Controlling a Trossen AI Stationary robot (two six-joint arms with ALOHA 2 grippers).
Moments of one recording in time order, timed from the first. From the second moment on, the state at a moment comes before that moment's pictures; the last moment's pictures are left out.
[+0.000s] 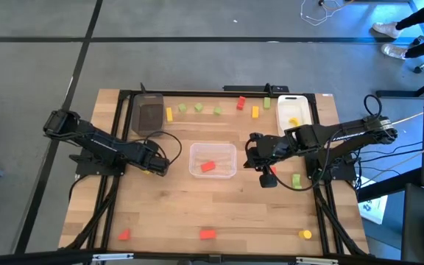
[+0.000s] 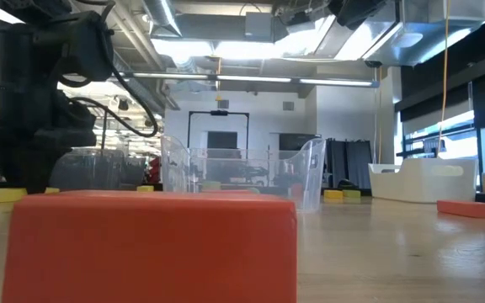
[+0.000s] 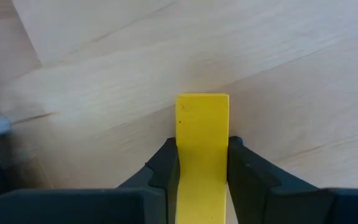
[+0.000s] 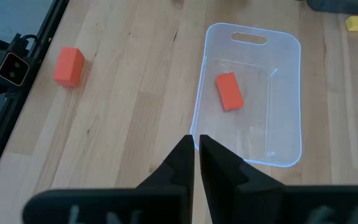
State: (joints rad) left arm -0.21 1.34 0.56 -0.74 -0.21 -1.43; right arm 0.21 1.33 1.24 -0.77 0.02 0.02
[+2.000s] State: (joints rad) left arm -0.19 1.34 1.02 -0.53 -0.18 -0.64; right arm 0.18 1.50 1.24 -0.43 0.20 -0.44
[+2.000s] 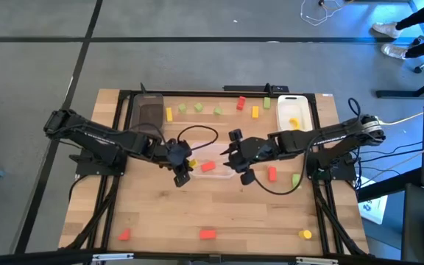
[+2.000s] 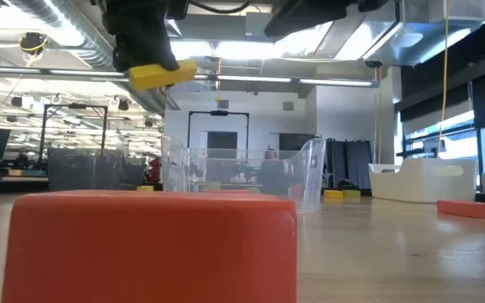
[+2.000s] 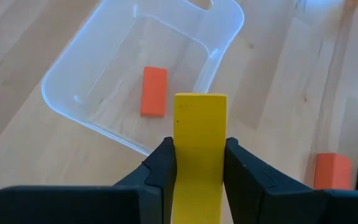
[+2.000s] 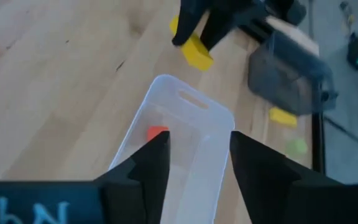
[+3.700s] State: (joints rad) left arm -0.10 1.34 1.02 -0.31 0.20 -0.36; right arm 0.19 1.69 1.24 -0.03 -0.01 -0.84
